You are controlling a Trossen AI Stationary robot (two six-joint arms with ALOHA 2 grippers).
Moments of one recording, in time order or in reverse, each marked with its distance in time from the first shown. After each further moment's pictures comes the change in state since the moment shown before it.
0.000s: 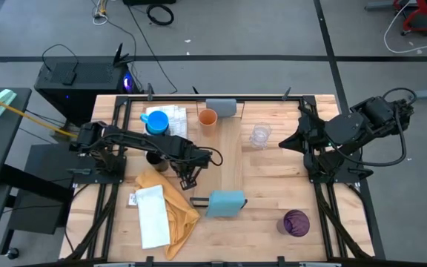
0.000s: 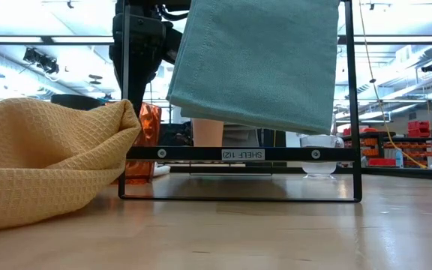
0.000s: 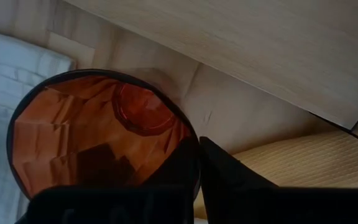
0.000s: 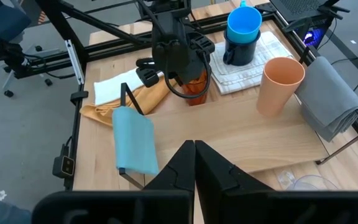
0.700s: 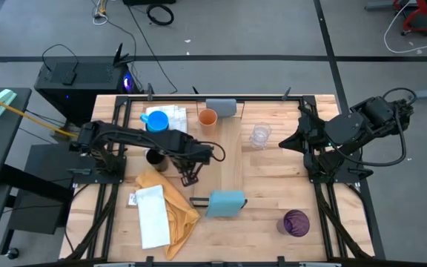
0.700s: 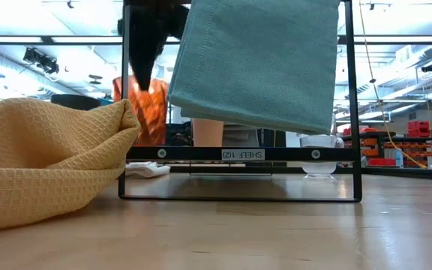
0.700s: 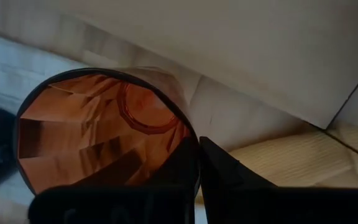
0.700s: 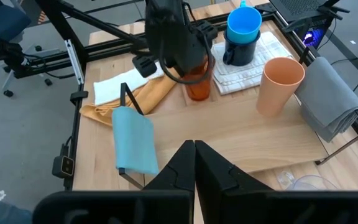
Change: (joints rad) left arm 0.002 0.002 0.176 -0.153 -0.056 0.007; right arm 0.000 0.000 0.000 0.000 0.001 -0.003
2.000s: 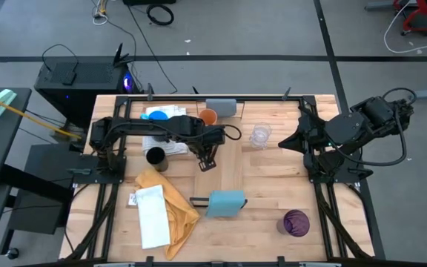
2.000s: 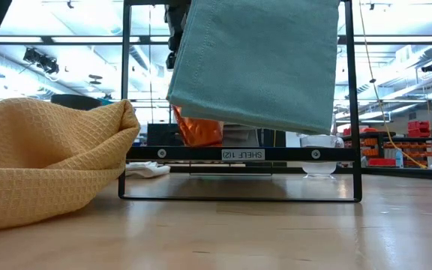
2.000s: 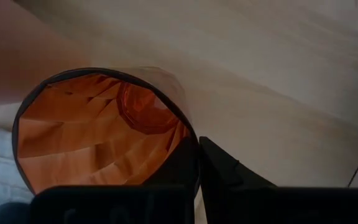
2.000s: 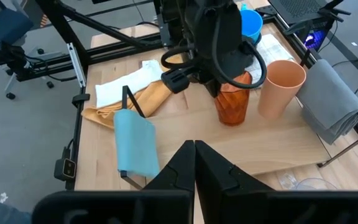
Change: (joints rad) left arm 0.135 0.110 0.146 0.165 -0.015 0.154; right arm 0.000 0.000 0.000 0.013 0.000 0.000
